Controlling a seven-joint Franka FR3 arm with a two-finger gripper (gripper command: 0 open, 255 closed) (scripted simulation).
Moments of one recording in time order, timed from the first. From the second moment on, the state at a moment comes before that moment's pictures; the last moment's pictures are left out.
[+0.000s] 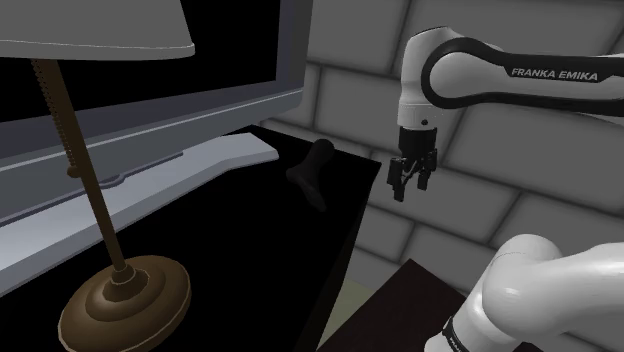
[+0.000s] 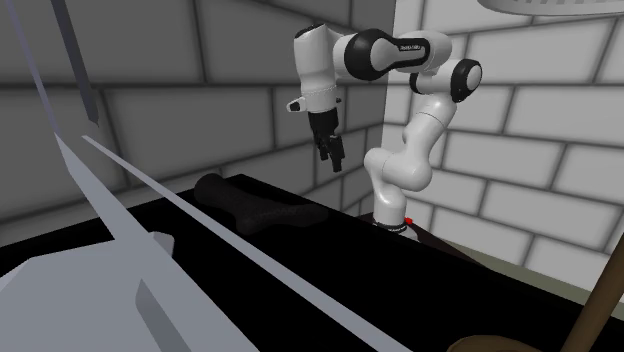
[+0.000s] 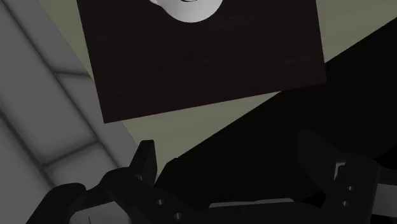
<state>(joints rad) 0.01 -0.78 0.02 -2.45 -0.02 1.45 0.16</state>
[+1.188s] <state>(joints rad) -0.15 -0.37 0.29 -2.16 0.19 1.79 1.04</state>
